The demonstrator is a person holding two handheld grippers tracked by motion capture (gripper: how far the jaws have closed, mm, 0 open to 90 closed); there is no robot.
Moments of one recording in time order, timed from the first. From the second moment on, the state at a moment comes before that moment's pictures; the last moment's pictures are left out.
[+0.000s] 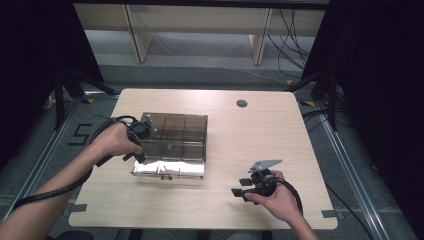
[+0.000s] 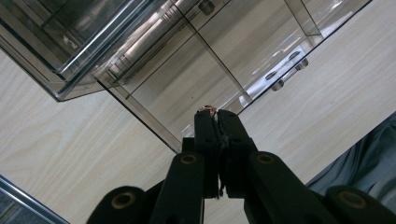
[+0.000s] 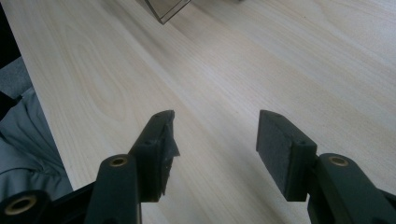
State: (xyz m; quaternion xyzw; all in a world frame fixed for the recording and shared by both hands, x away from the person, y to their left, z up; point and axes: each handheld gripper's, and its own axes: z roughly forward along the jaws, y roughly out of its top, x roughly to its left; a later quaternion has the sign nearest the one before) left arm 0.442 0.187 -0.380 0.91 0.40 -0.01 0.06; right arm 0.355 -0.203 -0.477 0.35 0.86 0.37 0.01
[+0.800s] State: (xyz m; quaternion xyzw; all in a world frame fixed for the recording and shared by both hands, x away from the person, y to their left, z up) left arm 0.448 0.180 -0.389 0.91 0.40 -0.01 0.06; right arm 0.355 -0.203 -0.477 0.35 0.86 0.37 0.01
